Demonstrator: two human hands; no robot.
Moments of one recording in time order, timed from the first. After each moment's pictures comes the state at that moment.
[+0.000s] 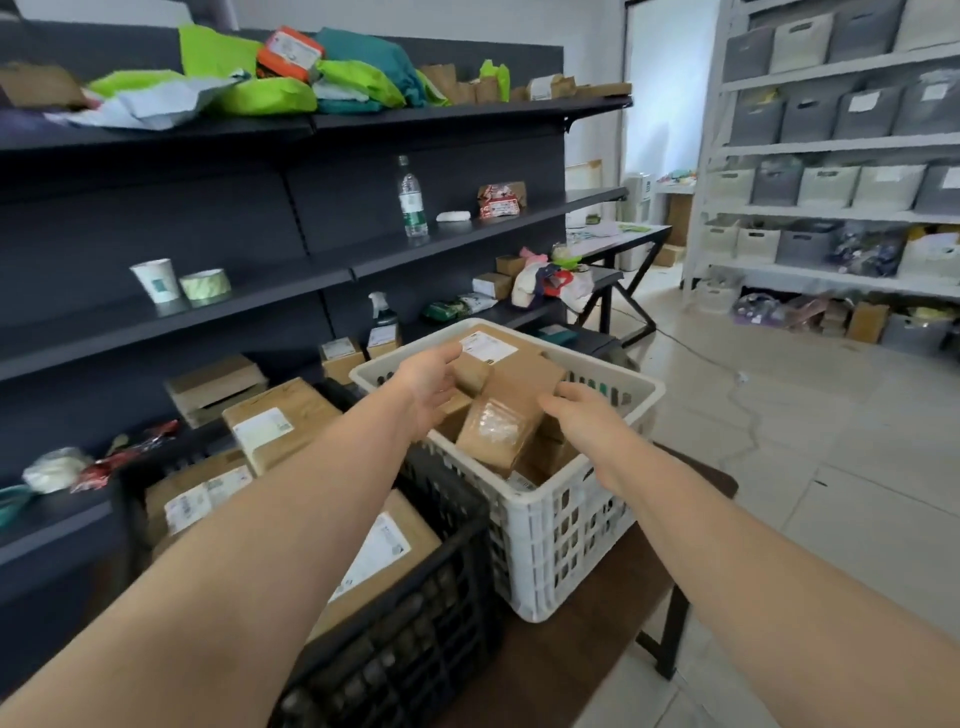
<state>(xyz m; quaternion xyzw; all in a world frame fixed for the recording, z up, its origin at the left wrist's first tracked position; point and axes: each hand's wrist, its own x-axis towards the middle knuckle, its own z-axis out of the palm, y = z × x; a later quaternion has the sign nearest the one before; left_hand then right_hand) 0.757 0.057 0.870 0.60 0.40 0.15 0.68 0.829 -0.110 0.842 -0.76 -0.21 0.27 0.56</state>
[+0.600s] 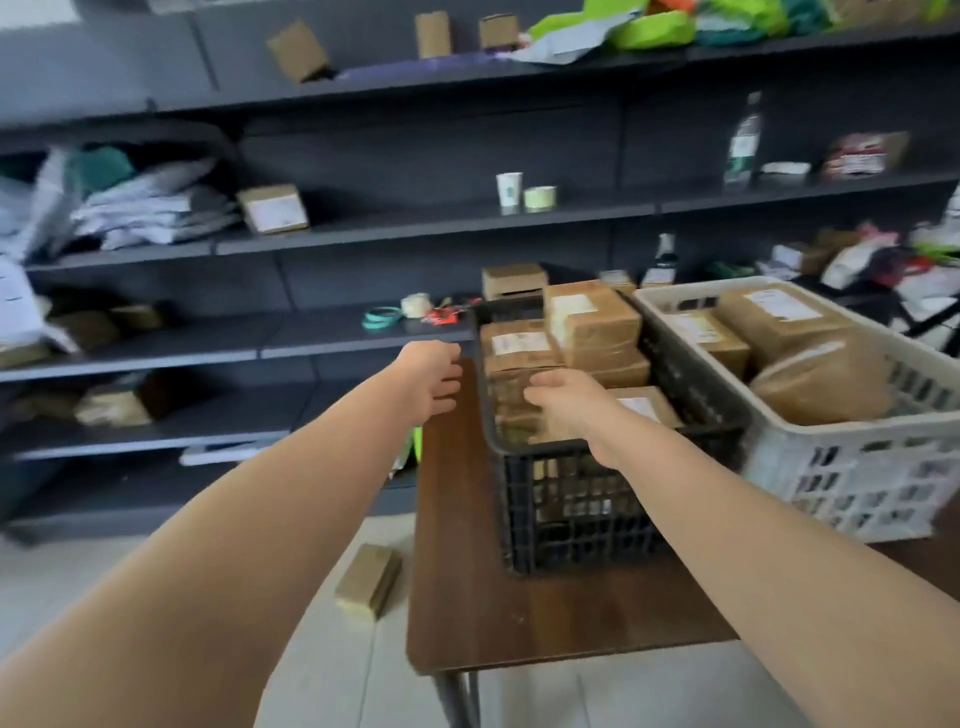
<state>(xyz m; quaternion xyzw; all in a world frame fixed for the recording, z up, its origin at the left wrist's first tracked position) 0.395 0.011 0.848 0.47 0.58 0.35 0.56 0.551 -0.078 0.841 -0.67 -0.48 0.41 0.38</state>
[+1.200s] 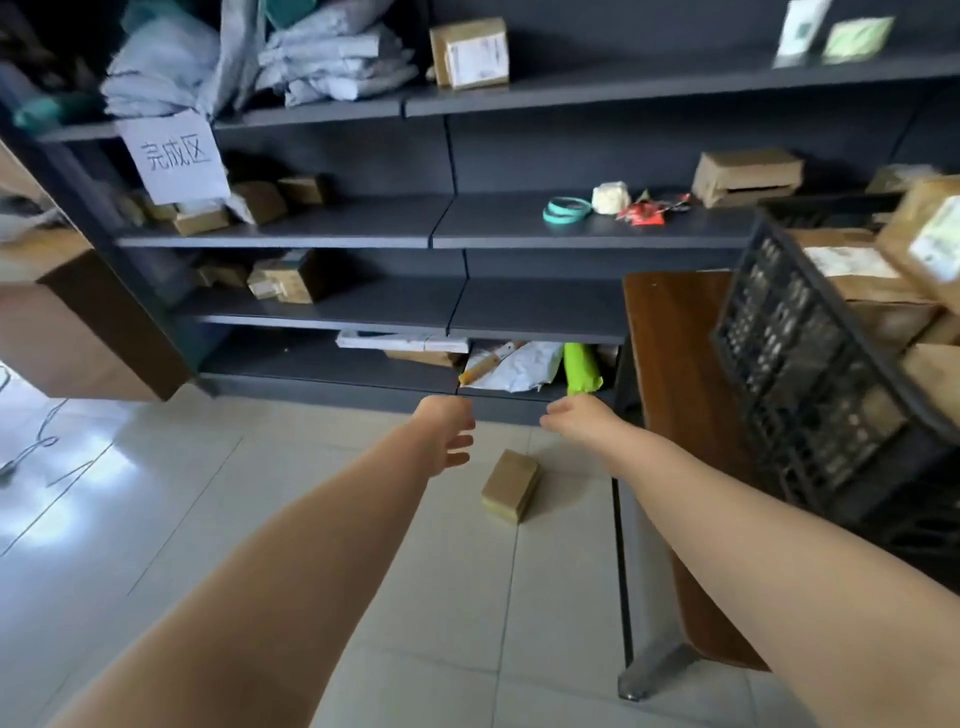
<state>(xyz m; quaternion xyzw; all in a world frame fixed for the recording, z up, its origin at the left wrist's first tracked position) 0.049 0.064 0.702 0.30 0.72 0.30 0.55 0.221 0.059 0.702 -0.68 -0.56 0.45 0.18</state>
